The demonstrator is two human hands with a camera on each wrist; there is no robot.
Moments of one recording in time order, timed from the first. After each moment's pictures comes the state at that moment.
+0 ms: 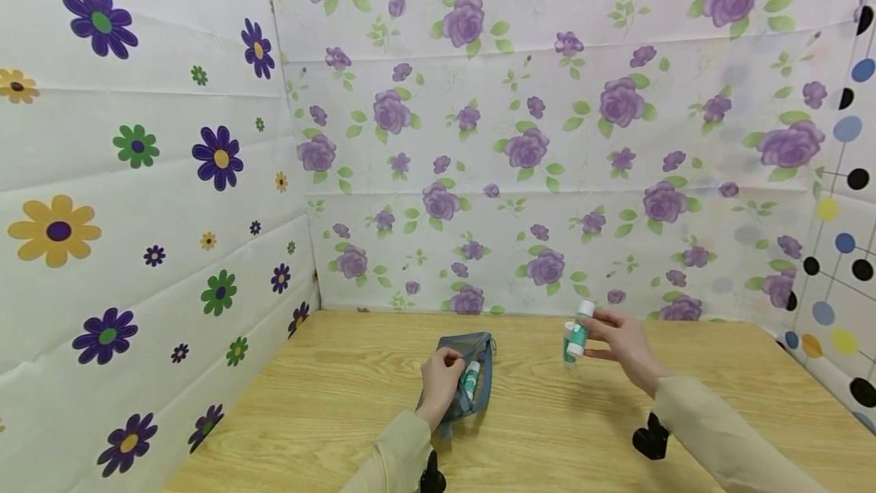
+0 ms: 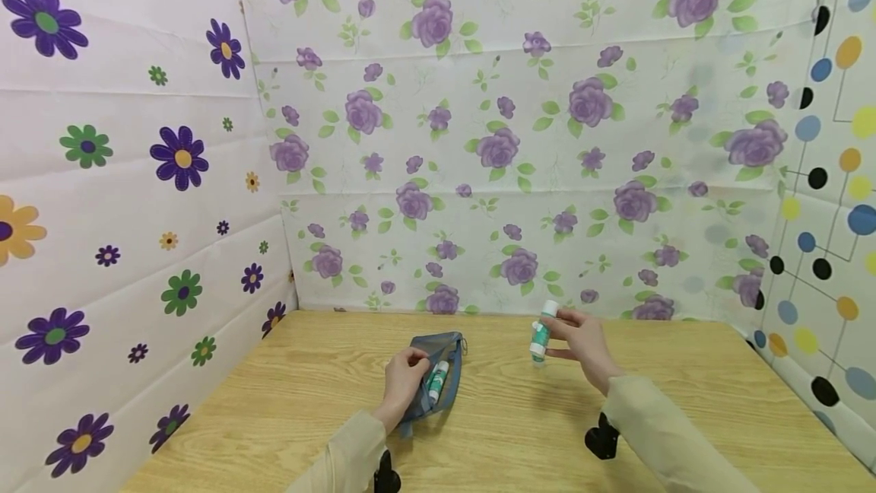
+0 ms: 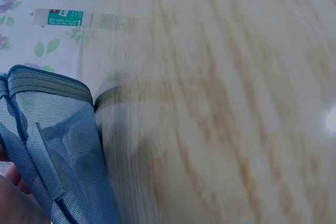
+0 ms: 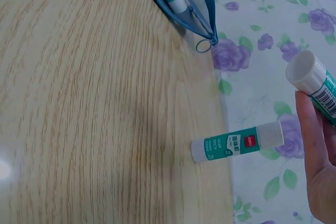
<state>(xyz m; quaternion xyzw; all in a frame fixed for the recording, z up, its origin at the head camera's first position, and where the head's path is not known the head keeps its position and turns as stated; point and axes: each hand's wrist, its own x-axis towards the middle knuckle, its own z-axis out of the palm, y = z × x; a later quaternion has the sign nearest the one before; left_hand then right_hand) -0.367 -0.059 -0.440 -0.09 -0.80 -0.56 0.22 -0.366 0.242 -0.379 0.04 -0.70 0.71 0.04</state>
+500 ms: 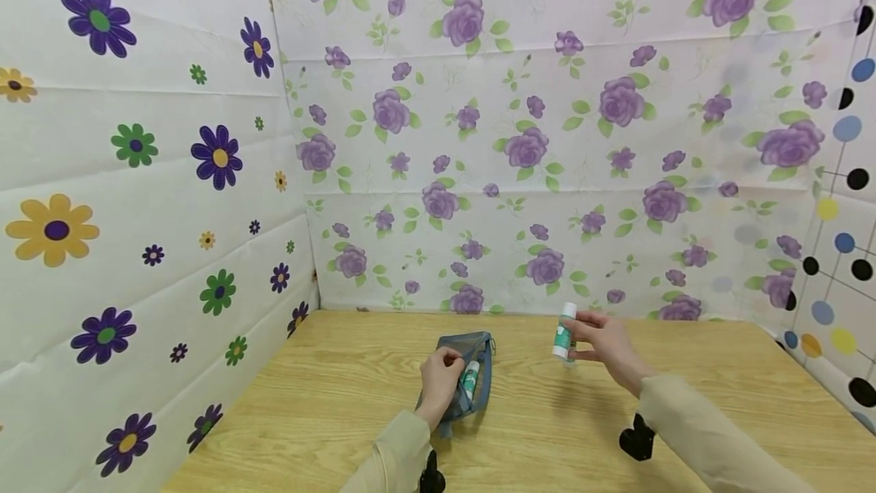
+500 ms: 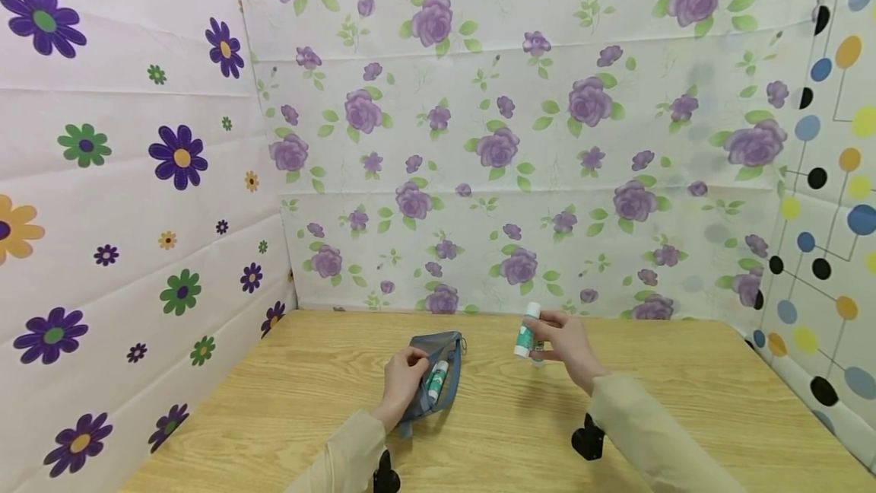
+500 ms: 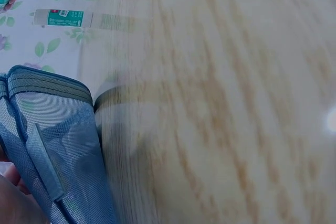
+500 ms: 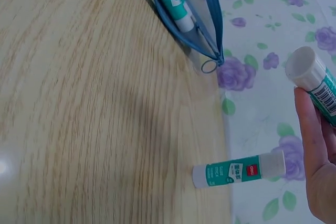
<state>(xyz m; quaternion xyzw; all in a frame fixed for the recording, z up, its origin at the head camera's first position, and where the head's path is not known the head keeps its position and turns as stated) -0.372 -0.058 -0.440 -0.07 -0.81 -0.56 0.18 -0.366 0.221 -0.379 0.06 -0.71 0.70 0.03</state>
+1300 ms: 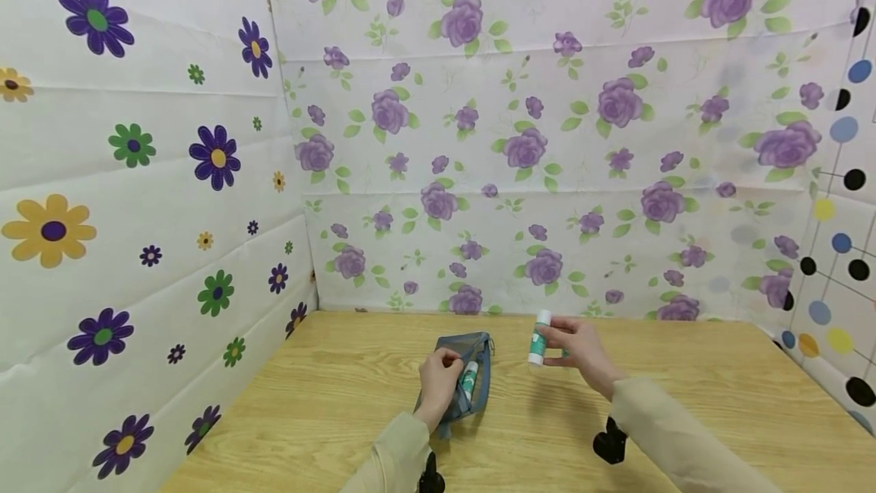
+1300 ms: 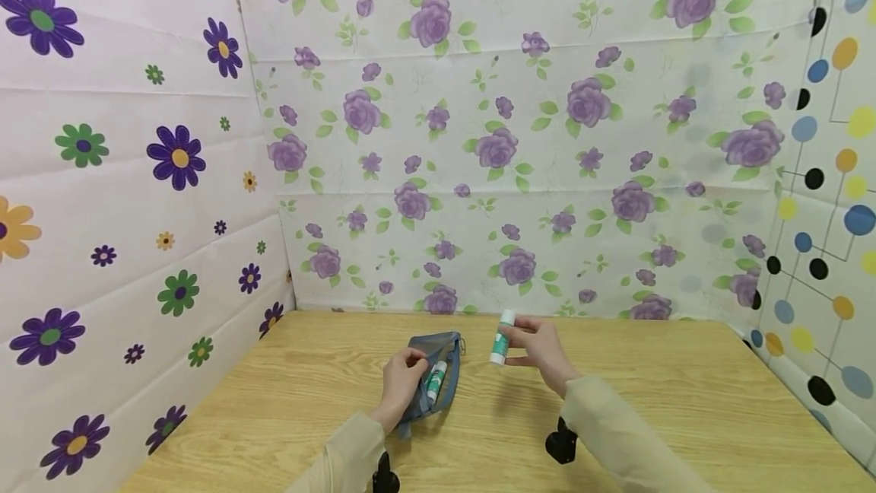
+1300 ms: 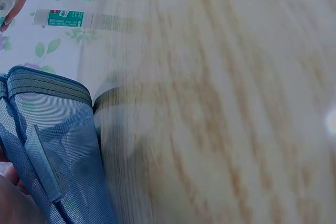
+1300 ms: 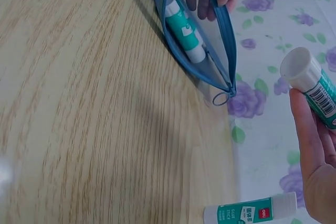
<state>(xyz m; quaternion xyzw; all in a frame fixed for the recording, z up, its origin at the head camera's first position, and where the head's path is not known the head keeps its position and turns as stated) -0.371 -0.058 -0.441 -0.07 -0.81 -0.55 0.19 -0.366 0.185 -0.385 0.09 -0.70 0.71 0.02</state>
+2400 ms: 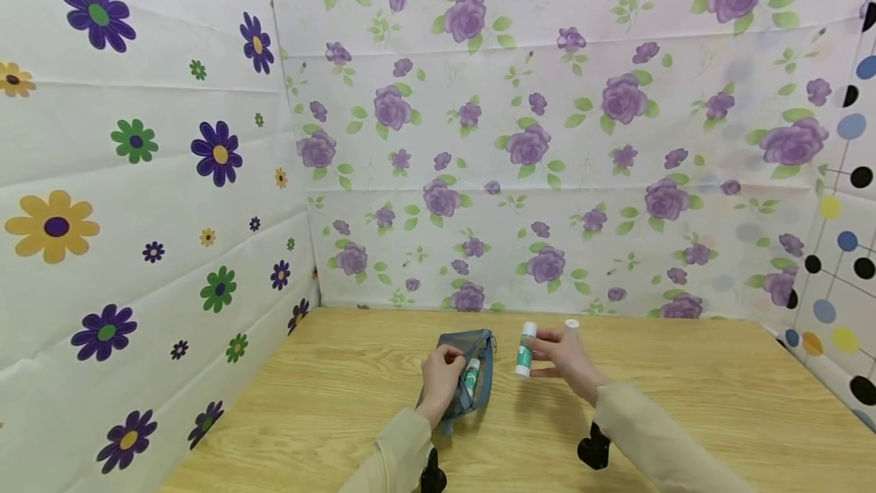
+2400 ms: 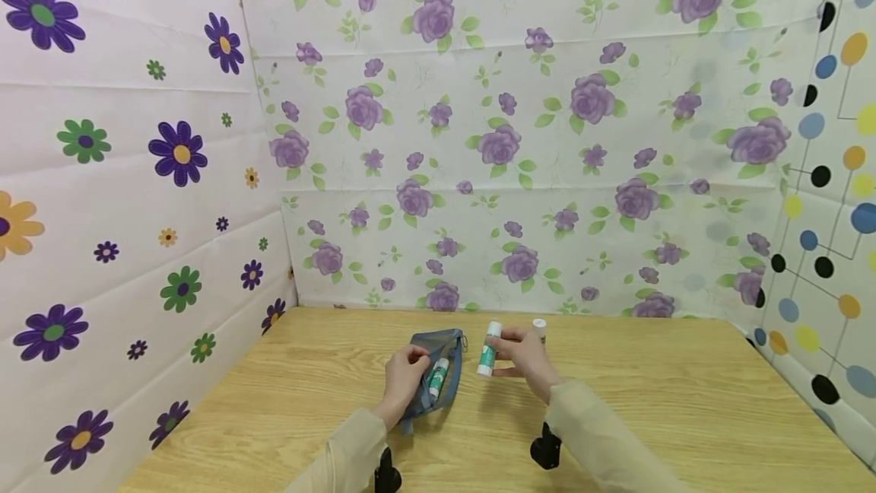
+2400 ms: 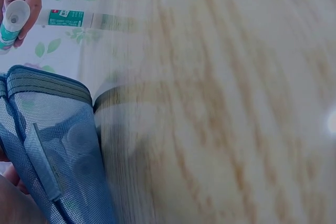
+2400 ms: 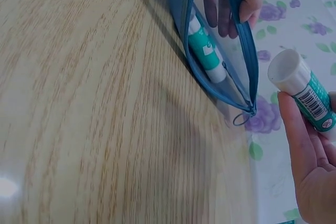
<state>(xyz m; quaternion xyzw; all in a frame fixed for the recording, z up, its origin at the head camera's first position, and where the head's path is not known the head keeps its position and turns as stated) -0.374 -0.059 -0.440 -0.06 -0.81 -0.55 0.19 -0.369 0.158 -0.403 0.06 -0.69 0.72 -0.01</state>
